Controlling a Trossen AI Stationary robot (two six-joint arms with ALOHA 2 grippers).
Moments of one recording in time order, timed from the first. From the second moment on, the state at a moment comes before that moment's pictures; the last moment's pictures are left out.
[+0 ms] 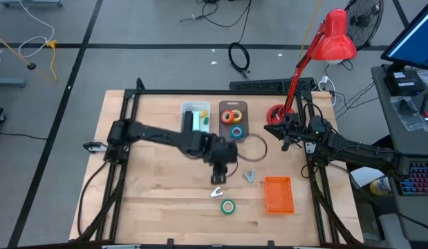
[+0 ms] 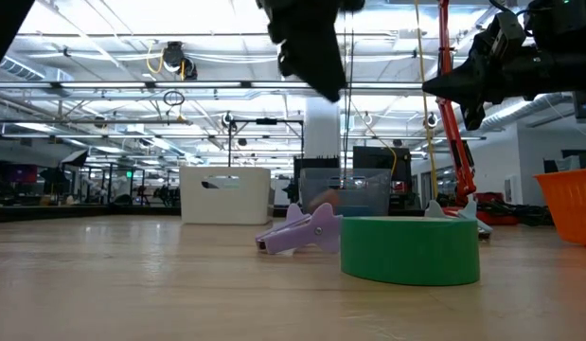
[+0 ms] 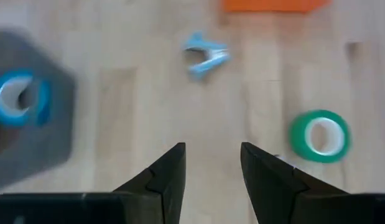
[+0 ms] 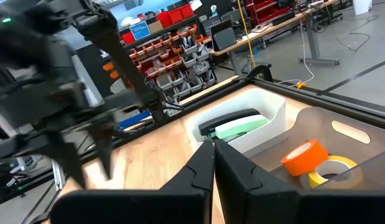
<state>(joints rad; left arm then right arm) -0.13 2.01 1.83 -0.86 -0.01 -0.12 -0.43 0.44 0.15 0.29 -0.24 0.40</state>
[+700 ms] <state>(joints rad) -0.31 2.15 1.83 -0.65 0.03 -0.11 -0.43 0.45 0.15 0.26 -0.24 0.40</state>
